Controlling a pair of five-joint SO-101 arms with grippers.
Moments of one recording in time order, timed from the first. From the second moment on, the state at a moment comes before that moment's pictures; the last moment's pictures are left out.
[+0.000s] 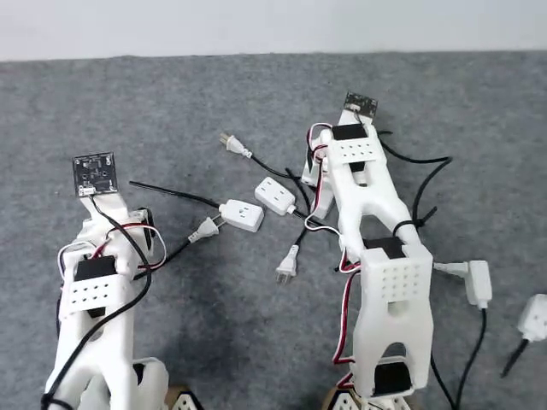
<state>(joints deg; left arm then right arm) -14.8 -34.8 65.6 31.2 3.6 -10.7 40.6 -23.6 71.6 -28.1</state>
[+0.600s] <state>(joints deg) -14.8 -34.8 65.6 31.2 3.6 -3.1 25.8 -22.9 92.8 -24.4</state>
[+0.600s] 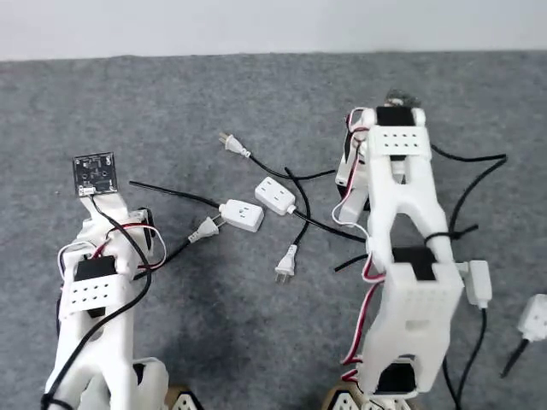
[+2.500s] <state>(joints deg) -20.6 -34.8 65.6 48.0 -0.4 -50.7 -15.6 40.8 61.5 0.8</state>
